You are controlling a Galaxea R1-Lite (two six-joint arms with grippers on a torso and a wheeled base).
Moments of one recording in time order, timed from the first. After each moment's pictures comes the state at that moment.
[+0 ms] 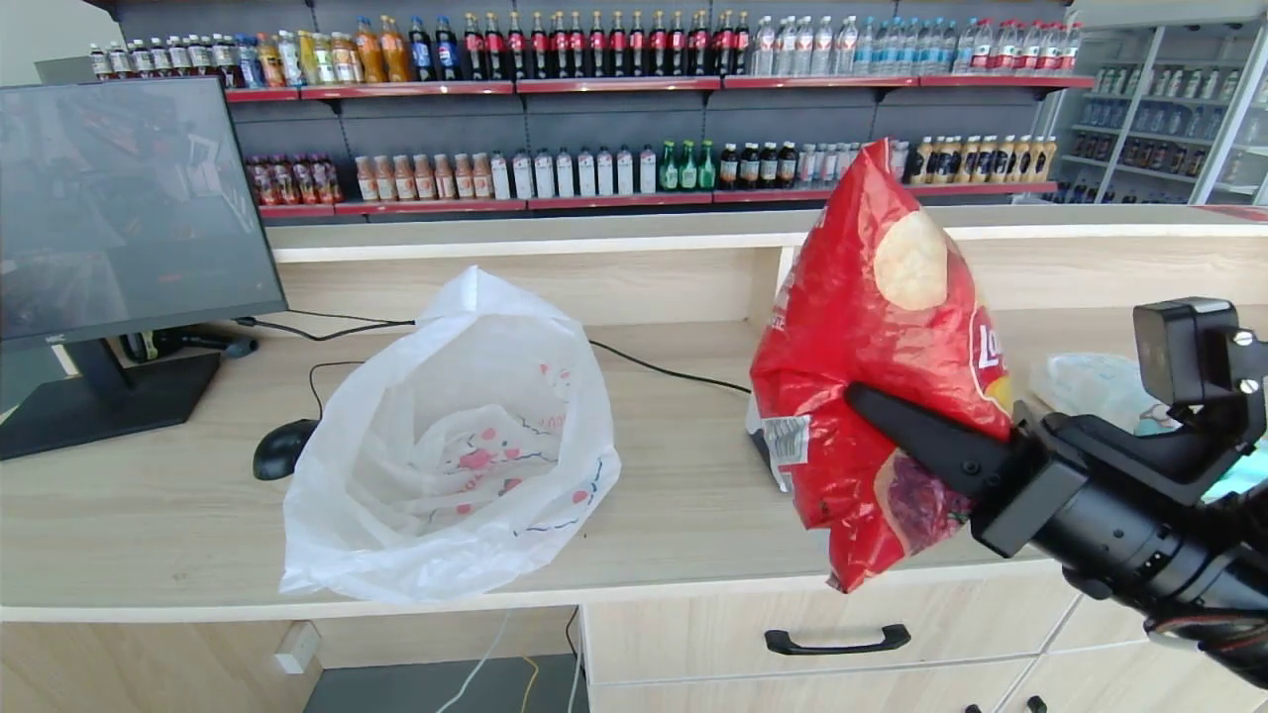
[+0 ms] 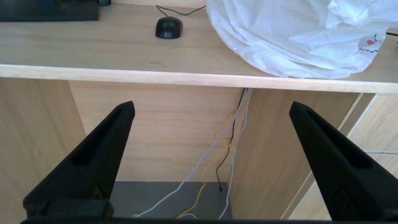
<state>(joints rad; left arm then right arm) 0.00 0.00 0.00 0.00 0.00 0.00 0.52 1.57 -0.32 -1.54 0.33 0.36</state>
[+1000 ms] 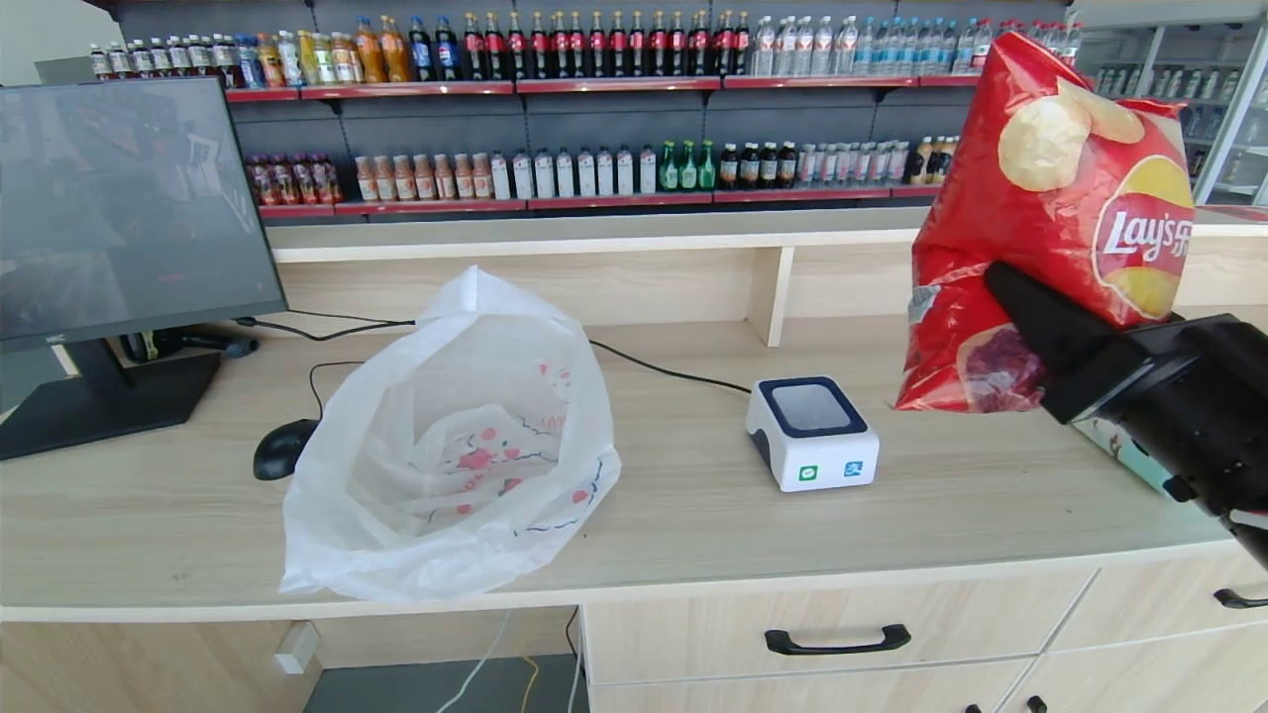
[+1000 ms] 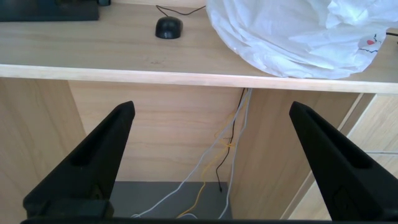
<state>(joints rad) 0.00 0.00 0.00 0.00 0.00 0.00 0.42 1.41 -0.41 -1.35 -0.10 -0.01</state>
